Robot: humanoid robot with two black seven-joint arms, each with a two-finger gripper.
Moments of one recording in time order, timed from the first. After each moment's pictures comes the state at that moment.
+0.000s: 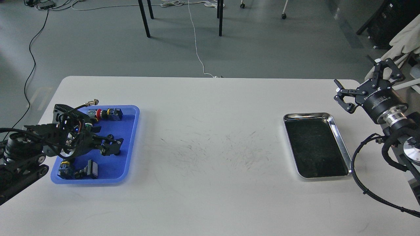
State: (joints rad) left arm -0.60 0.74 -0.50 -1.15 2.02 -0.31 -0.16; right arm 0.34 -0.55 1.18 1.13 0.02 0.26 0.02
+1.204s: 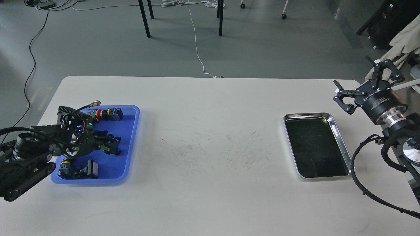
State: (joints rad) left arm -0.62 0.66 -0.48 -1.00 2.01 -0.31 -0.20; right arm 0.34 -0.55 1.19 1.13 0.02 0.26 0.02
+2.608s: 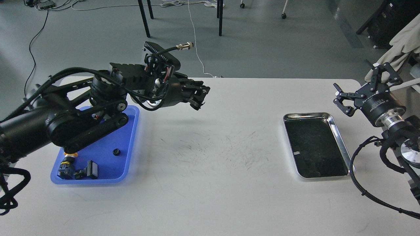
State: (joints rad) left arm -1.03 0.25 -0.43 -1.30 1.93 -0.49 0.02; right arm 0.35 -0.54 1.17 1.09 0.02 0.25 0.02
